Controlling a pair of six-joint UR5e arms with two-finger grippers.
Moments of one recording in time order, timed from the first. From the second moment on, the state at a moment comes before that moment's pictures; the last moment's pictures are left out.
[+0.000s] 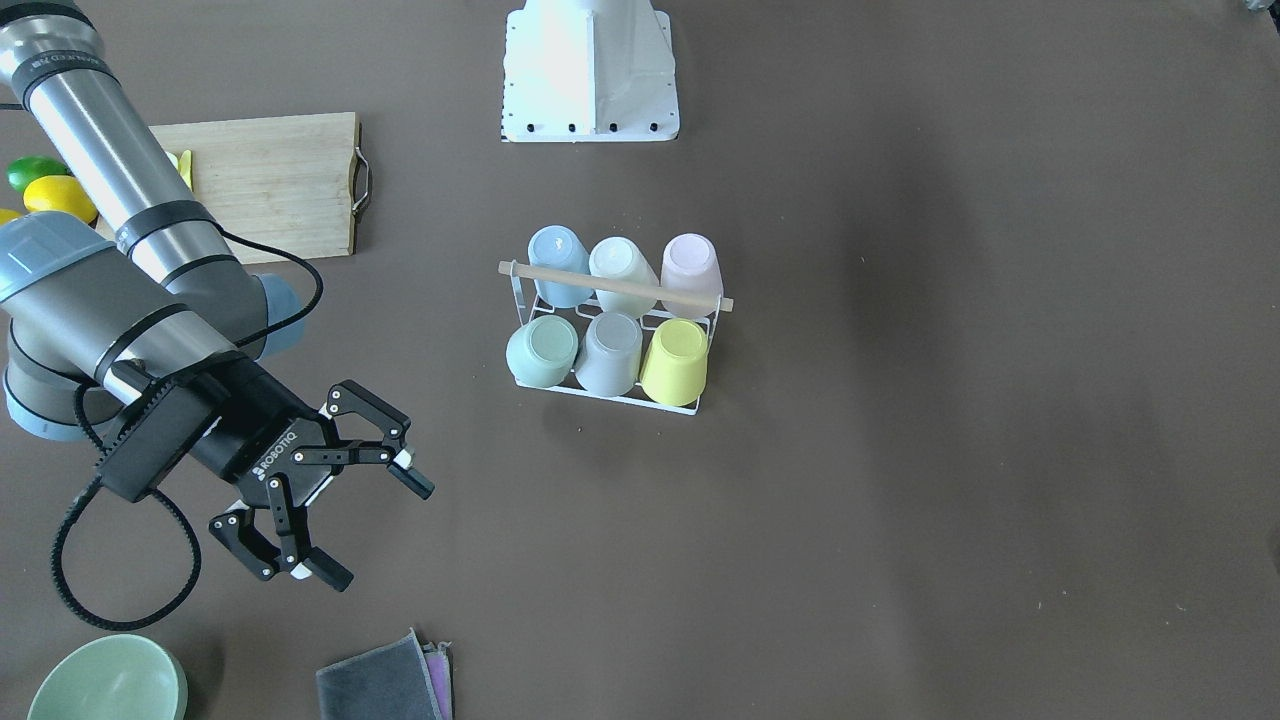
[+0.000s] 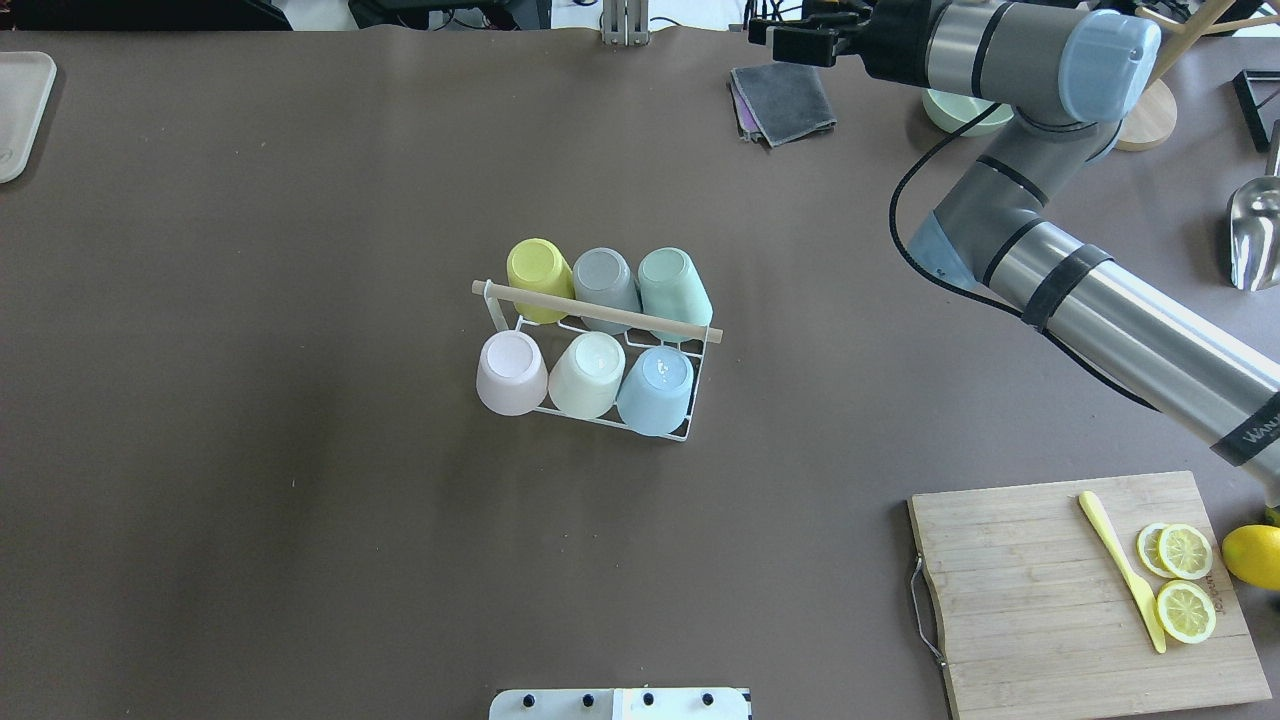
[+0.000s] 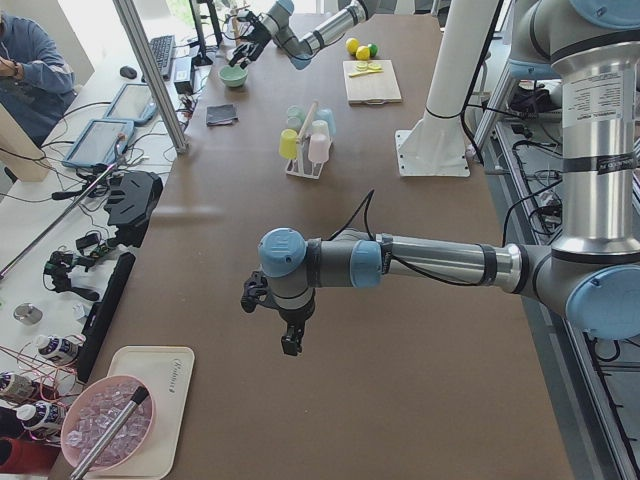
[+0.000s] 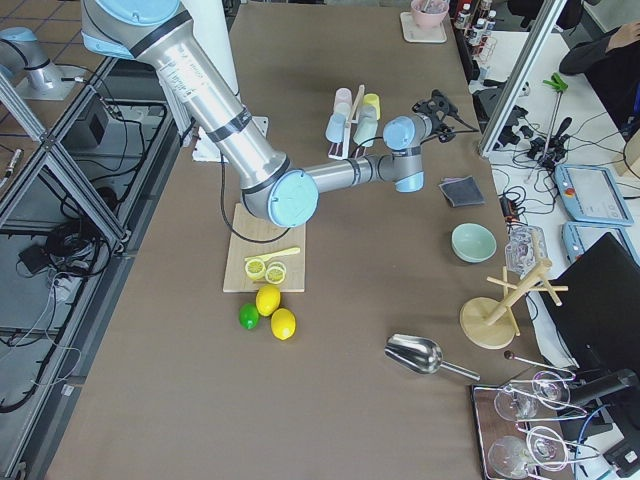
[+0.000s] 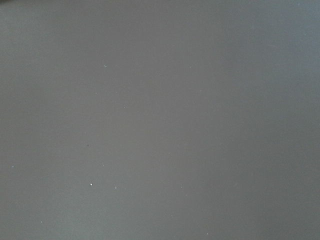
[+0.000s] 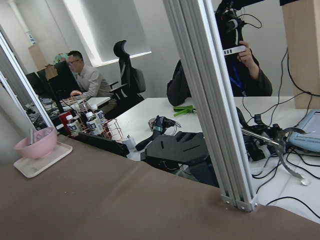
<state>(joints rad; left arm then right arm) -1.54 -1.46 -1.76 -1.45 -2.32 0.21 0.95 -0.87 1.08 -0.05 1.85 0.89</state>
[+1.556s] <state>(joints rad) -1.54 -1.47 -1.76 -1.45 -2.33 0.21 1.05 -1.17 1.77 -1.69 1.89 0.50</state>
